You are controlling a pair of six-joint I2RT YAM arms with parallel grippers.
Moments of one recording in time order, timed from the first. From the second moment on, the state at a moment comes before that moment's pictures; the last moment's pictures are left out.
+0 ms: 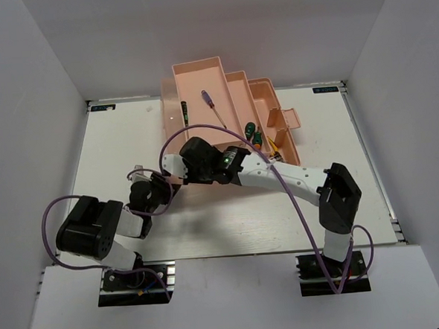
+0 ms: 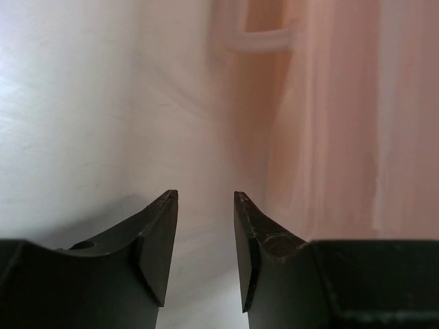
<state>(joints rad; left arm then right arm) -0.27 1.52 0.16 0.97 0.14 -1.11 1.11 1.81 1.59 -0.61 0.12 -0.58</state>
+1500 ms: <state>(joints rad) -0.13 1.69 0.22 1.31 0.43 -1.06 1.12 1.61 1.55 -0.67 0.04 -0.57</state>
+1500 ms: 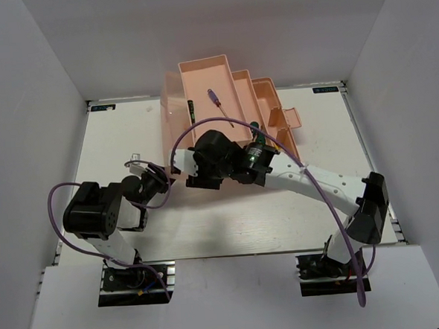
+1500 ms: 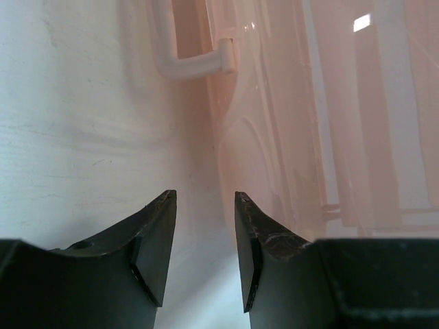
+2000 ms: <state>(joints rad) -0.13 1.67 0.30 1.23 0.43 -1.05 1.08 1.50 1.88 -0.71 0.24 -0.54</state>
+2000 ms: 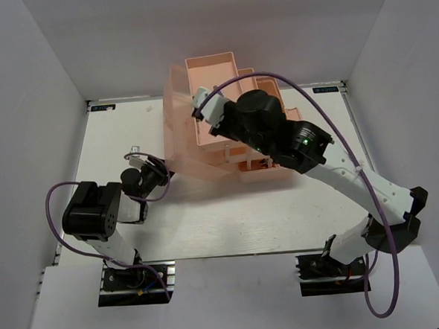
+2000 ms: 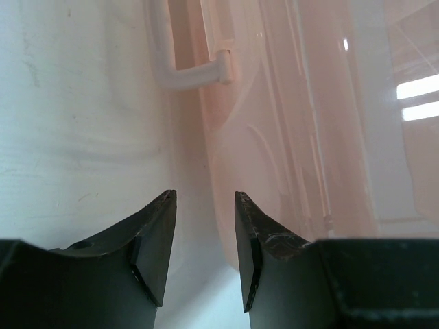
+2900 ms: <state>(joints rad) -0.12 1.65 0.43 1.13 0.47 -1.01 0.15 1.76 1.37 -0.57 0.02 -0.29</state>
